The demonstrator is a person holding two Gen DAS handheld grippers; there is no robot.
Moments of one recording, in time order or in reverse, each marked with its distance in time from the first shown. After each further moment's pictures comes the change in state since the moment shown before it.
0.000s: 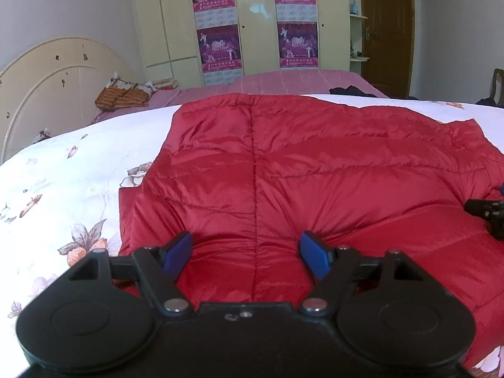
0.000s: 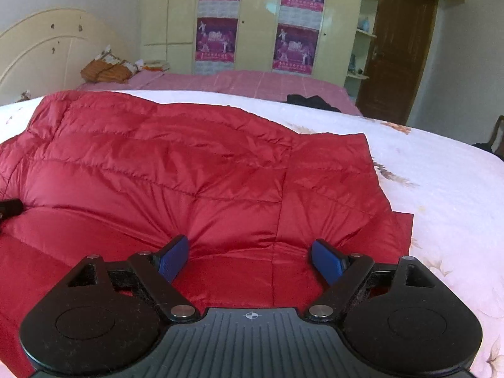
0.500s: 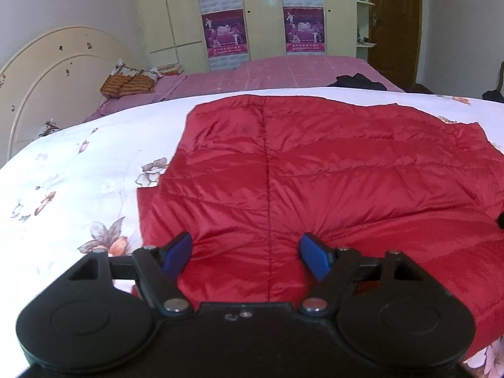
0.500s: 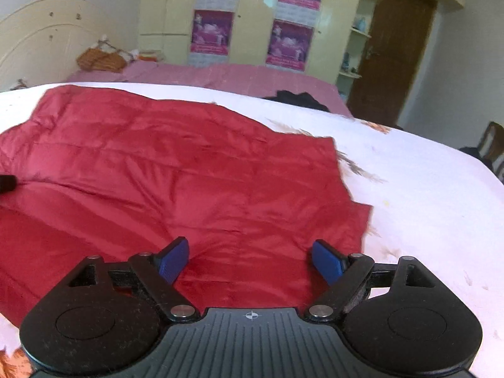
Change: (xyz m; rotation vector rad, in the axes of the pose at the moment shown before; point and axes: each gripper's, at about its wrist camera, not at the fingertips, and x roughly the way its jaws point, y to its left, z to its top) left arm -0.017 0.010 0.016 -0.005 0.070 0.029; right arm -0.049 -0.013 -0.003 0.010 0.028 -0.074
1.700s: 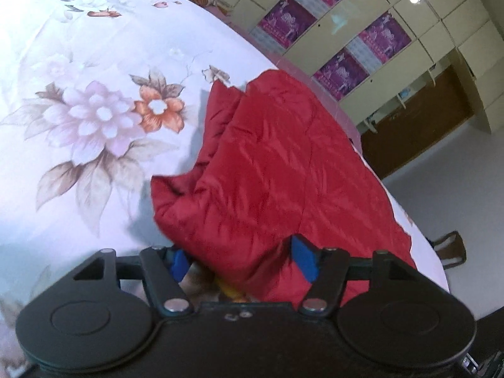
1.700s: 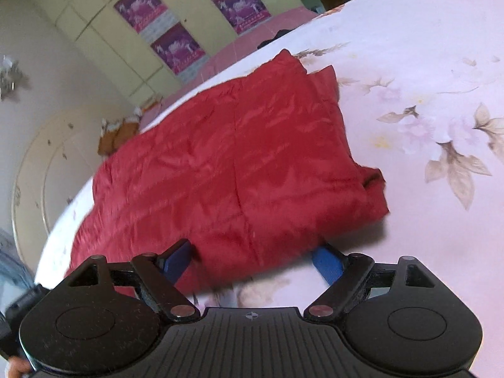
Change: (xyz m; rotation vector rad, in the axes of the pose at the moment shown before) left arm -0.014 0.095 -0.075 -0.730 0.074 -0.355; right arm -0.062 -0.068 -0.069 0.657 0.097 0.381
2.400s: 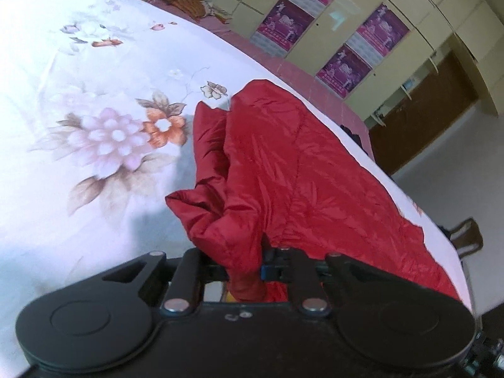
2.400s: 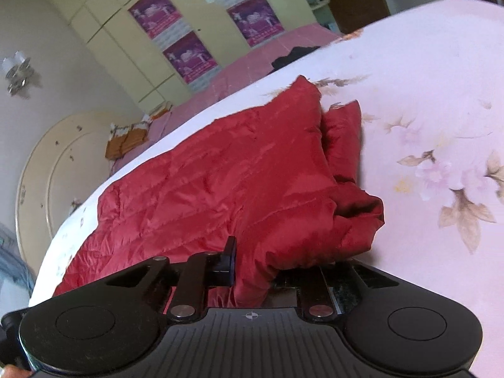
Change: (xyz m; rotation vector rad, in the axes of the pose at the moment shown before) left arm -0.041 -0.021 -0.010 0.091 -0.009 0.074; right arm -0.044 0.022 -0.001 -0.118 -0.027 0.001
